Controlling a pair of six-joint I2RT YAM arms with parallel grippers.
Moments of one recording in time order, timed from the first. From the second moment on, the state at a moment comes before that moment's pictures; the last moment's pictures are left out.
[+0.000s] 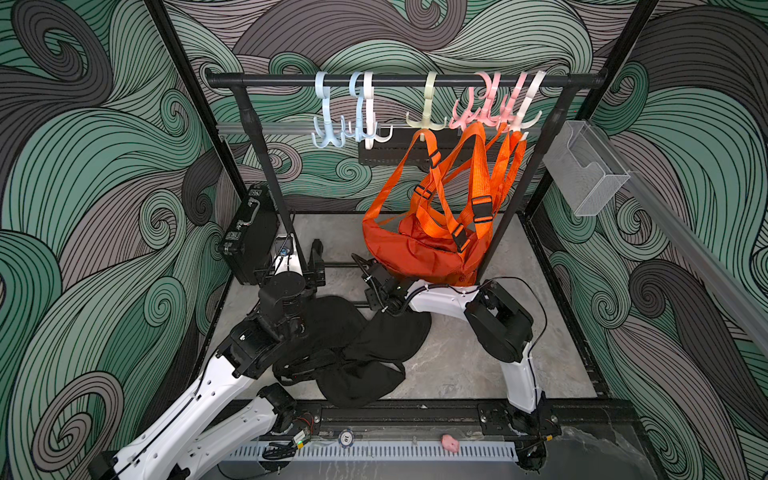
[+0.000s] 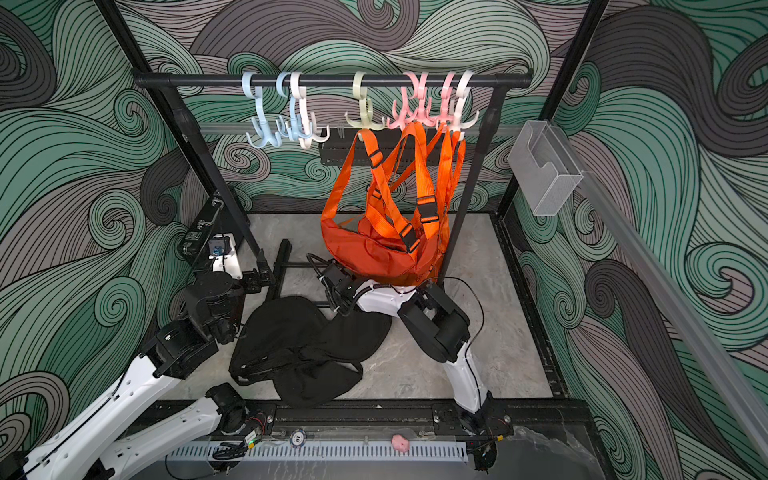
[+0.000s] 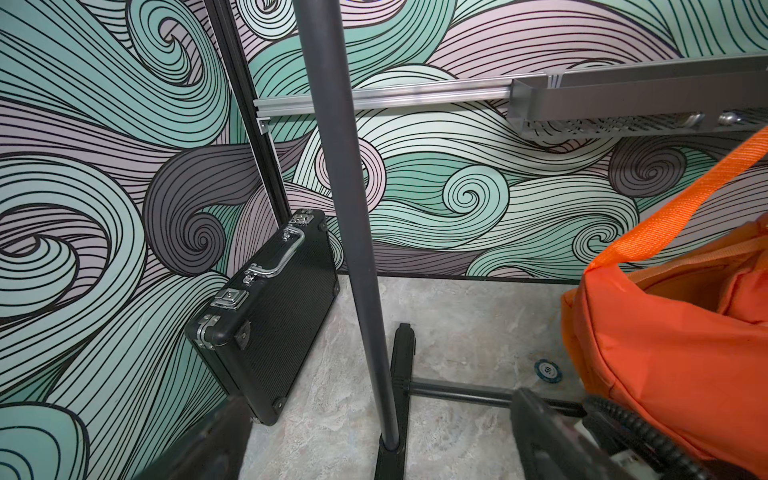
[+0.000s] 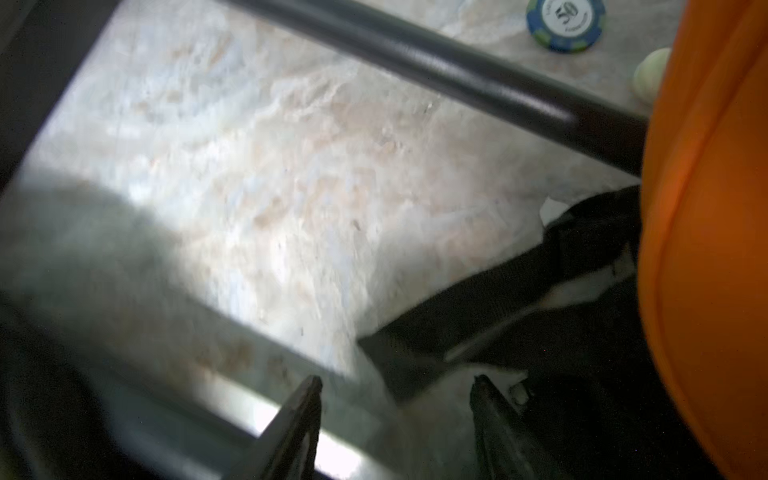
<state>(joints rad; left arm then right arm) -0.66 0.76 0.91 -0.36 -0.87 -0.09 0.90 2.09 1.41 -0.30 0.25 0.40</state>
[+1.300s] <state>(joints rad) -0.66 0.65 1.05 -0.42 -0.36 -0.08 1.07 1.42 1.54 -0.30 -0.08 0.24</state>
